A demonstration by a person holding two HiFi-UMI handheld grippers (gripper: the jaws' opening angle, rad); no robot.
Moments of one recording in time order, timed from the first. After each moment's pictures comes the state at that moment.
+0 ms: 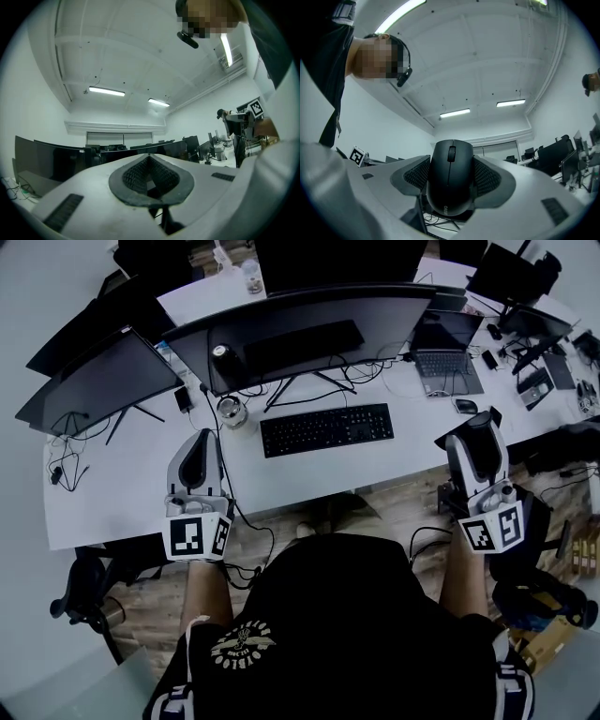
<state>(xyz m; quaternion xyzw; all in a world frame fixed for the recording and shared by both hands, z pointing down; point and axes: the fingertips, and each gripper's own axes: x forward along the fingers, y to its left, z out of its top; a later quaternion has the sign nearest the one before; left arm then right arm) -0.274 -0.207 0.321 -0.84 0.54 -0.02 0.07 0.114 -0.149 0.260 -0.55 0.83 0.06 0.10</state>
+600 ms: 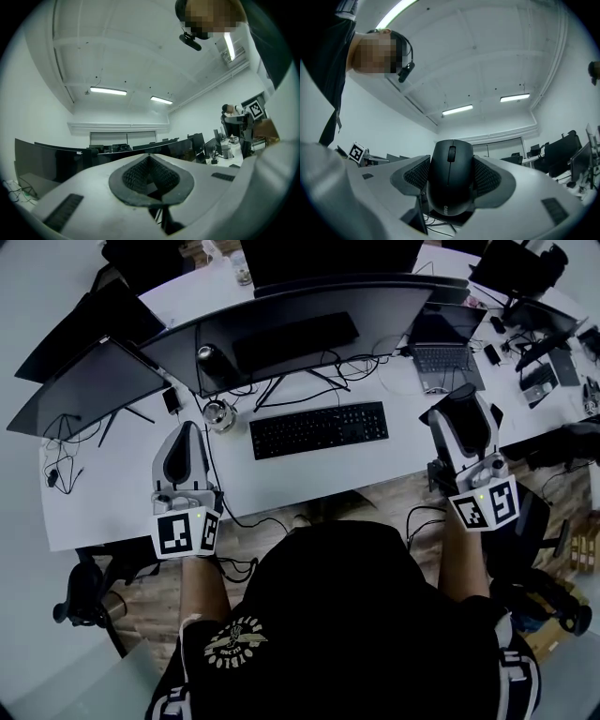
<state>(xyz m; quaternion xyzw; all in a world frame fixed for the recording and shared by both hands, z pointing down) -0.260 -0.251 0.318 -0.82 0.57 -0.03 0.07 0.123 -0.223 0.271 -0.52 0.84 0.05 0.09</state>
